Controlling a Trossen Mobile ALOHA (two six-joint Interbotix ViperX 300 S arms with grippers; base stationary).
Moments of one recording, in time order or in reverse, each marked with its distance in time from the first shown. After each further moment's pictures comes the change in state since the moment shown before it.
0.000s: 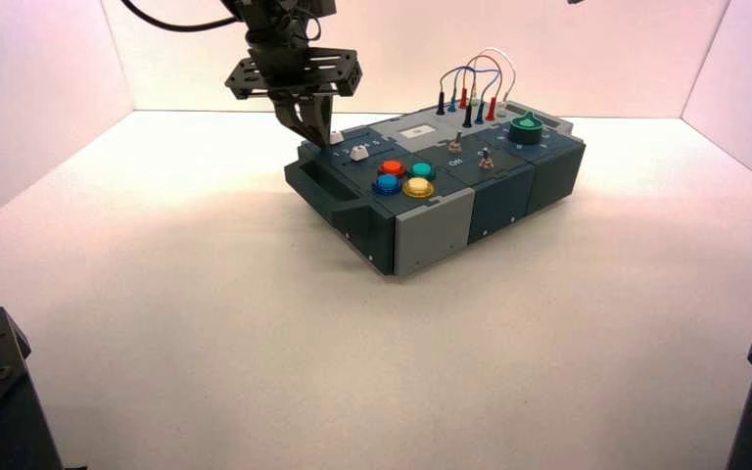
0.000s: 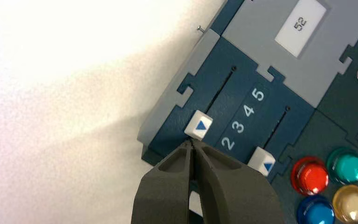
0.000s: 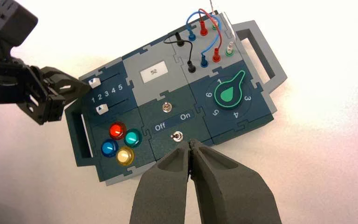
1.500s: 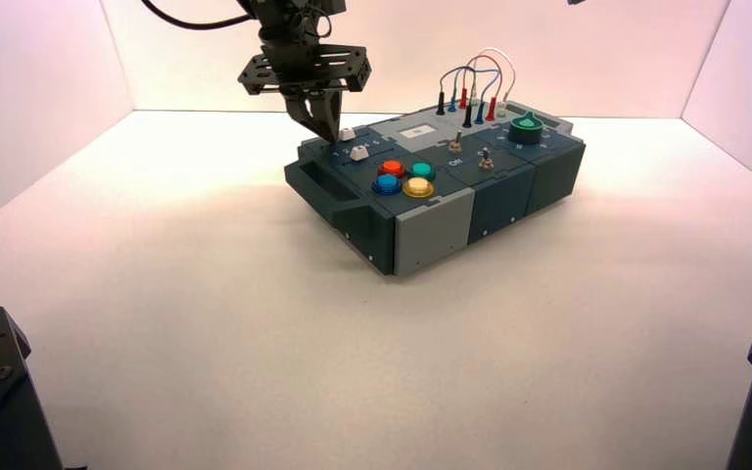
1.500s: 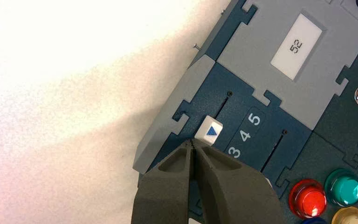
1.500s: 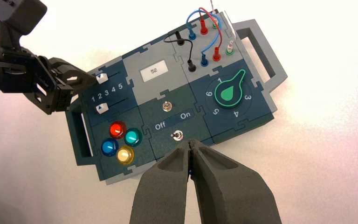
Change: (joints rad) left arm 0.000 0.041 -0.066 0.002 0.026 0.008; right arm -0.002 0.000 -0.002 0.002 0.003 0.000
